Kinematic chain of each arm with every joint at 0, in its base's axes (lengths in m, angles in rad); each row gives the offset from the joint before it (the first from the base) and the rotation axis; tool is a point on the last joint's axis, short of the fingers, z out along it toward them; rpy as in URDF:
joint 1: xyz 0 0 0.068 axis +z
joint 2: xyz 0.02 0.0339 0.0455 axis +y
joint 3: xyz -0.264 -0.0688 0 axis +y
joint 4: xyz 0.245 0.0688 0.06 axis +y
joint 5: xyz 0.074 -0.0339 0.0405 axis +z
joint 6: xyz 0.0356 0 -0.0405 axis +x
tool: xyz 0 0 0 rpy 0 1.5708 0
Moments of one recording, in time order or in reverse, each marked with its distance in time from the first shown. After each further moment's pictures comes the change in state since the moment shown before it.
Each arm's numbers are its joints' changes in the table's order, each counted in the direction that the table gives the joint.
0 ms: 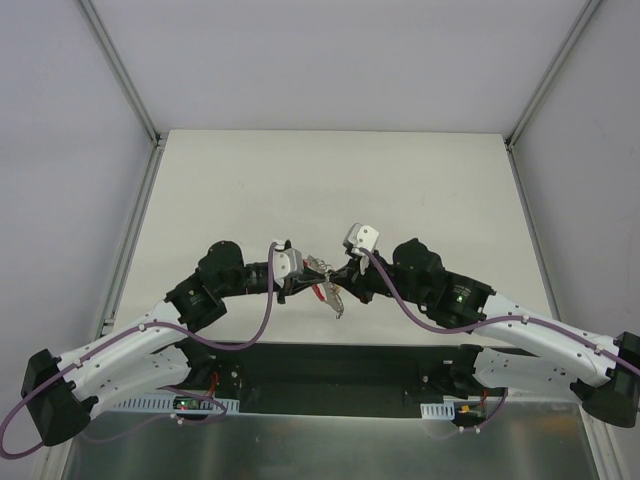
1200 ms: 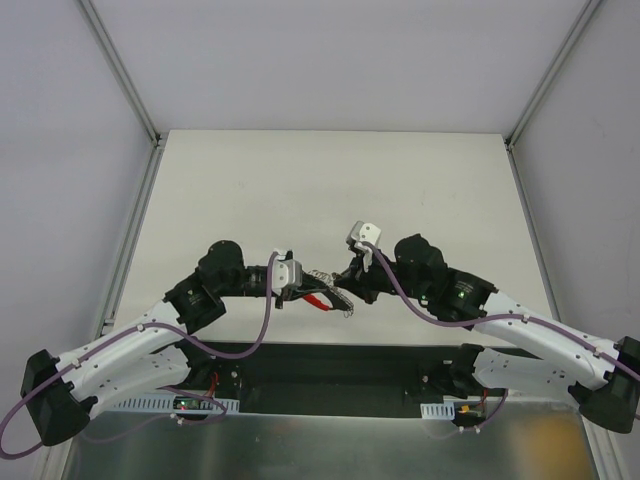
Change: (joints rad) left arm -0.009 -0.008 -0.008 0.034 -0.121 0.079; right arm -0.066 0.000 0.000 0.061 0.098 0.037
